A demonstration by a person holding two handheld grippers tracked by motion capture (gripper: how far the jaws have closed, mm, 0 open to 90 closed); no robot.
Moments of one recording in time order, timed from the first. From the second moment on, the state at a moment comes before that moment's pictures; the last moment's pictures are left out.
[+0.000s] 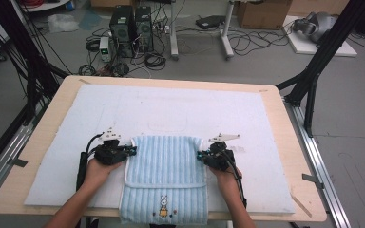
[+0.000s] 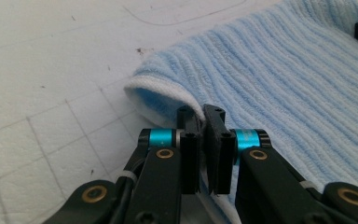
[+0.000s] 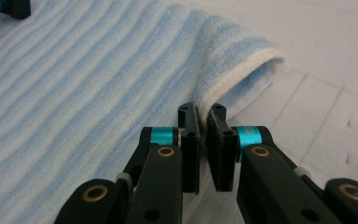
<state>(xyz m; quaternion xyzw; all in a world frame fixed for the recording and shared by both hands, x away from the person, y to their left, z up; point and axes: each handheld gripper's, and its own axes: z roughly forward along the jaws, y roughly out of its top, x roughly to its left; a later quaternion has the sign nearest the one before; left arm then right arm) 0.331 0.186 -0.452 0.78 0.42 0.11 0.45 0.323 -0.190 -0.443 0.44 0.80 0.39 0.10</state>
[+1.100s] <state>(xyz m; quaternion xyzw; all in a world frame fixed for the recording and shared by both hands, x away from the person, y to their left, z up) 0.412 0.176 -0.450 0.73 0.49 0.15 0.45 0.387 -0.195 -0.439 0.47 0.75 0.42 0.18</state>
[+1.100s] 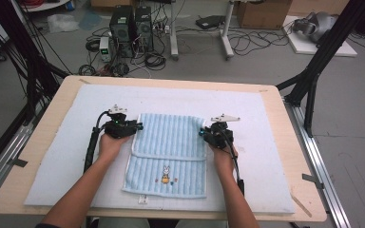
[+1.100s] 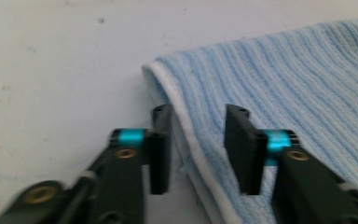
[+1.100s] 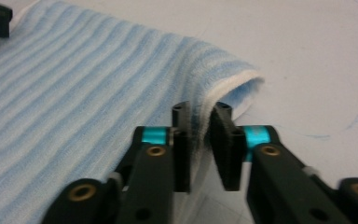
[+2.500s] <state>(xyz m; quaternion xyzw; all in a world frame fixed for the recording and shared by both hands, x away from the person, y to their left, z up) 0.330 0.182 -0.450 0.81 0.36 0.12 0.45 0.307 -0.192 -0.444 0.37 0.84 0.37 0.15</state>
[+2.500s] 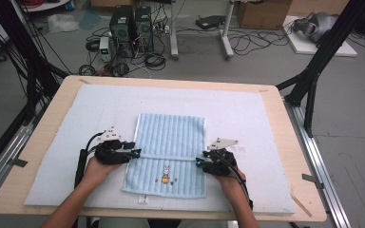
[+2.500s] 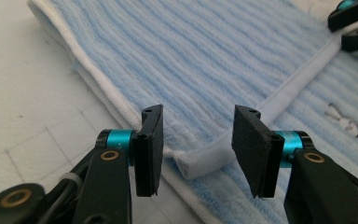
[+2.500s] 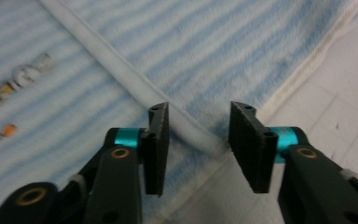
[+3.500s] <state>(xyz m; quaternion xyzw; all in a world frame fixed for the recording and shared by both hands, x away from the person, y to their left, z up) 0.316 0.175 -0.450 0.83 0.32 0.18 0.42 0.302 -0.200 -0.436 0.38 0.83 0.39 0.16</state>
